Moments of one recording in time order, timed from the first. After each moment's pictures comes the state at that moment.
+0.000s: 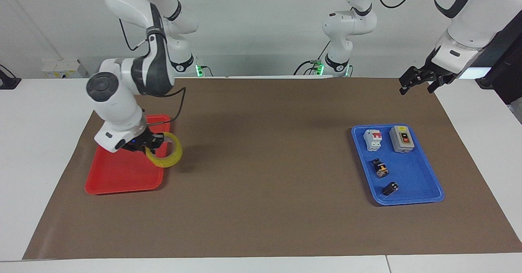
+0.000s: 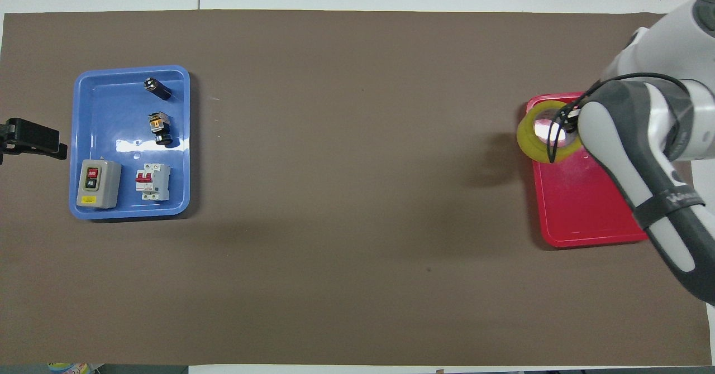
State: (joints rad) left arm 0.02 -0.02 -0.02 -1.62 -0.01 1.53 0.01; right arm -0.05 0.28 -0.02 -1.72 -0.06 1.90 -0.25
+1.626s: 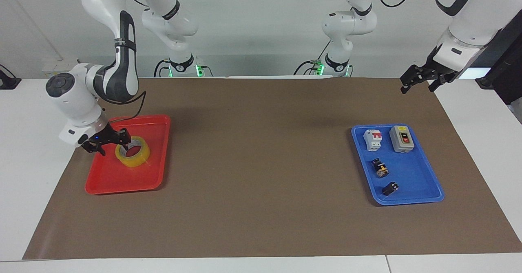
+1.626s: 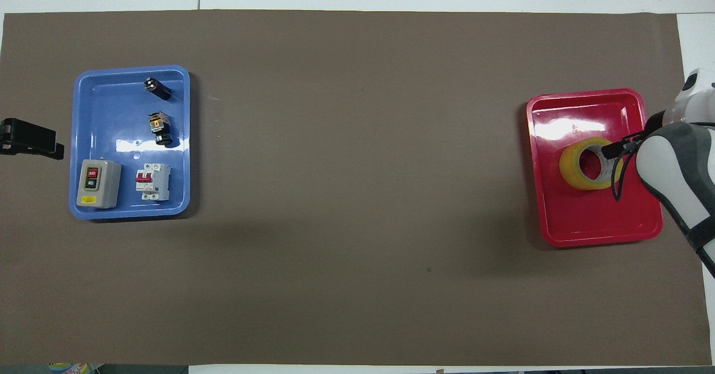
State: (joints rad) left arm 0.02 -0.03 -0.01 -1.62 -0.01 1.53 0.01; right arm -0.21 0.19 0.00 -1.94 -0.06 2.12 -0.48
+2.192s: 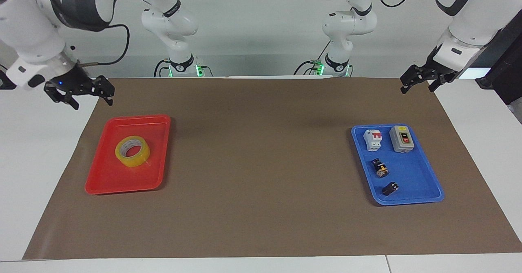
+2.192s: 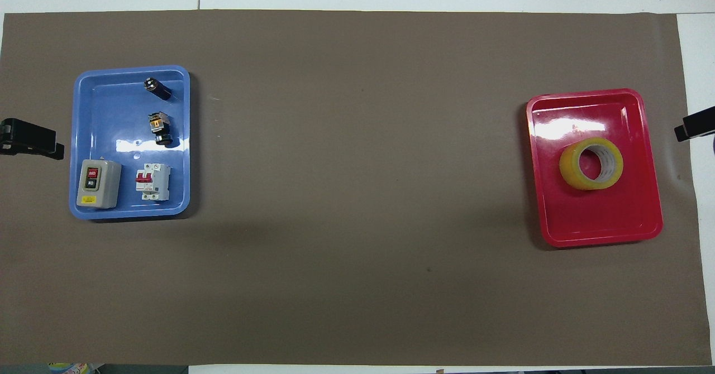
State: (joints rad) left arm 0.02 -0.03 -0.01 -1.62 -0.01 1.53 0.01; right arm -0.17 0.07 0.02 -1.48 -0.02 1.49 -0.25
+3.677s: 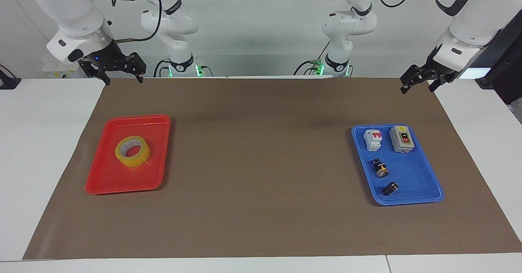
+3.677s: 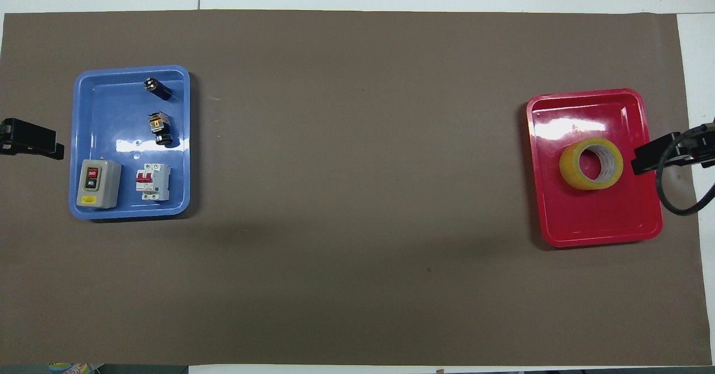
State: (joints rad) left arm 0.02 -0.03 -0.01 -1.62 -0.01 1.53 0.01; right arm -0.04 -0.01 0.02 -1.55 -0.03 1.39 -0.09
